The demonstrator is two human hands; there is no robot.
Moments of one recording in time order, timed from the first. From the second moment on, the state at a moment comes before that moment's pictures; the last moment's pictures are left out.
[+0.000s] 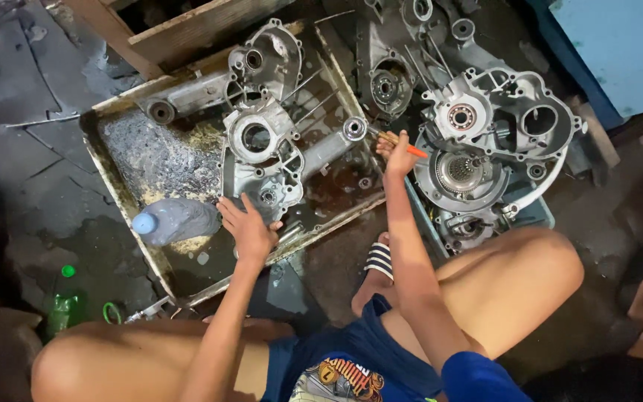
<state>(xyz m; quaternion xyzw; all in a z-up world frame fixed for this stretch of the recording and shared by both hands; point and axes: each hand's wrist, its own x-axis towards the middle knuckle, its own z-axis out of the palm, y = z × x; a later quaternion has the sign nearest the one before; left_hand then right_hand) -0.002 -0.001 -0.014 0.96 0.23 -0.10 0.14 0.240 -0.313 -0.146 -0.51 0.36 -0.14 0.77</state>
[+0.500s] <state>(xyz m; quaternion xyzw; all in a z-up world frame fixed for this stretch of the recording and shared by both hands) -0.002 -0.004 -0.001 0.96 0.23 -0.10 0.16 0.225 -0.299 -0.128 -0.58 0.38 -0.18 0.70</state>
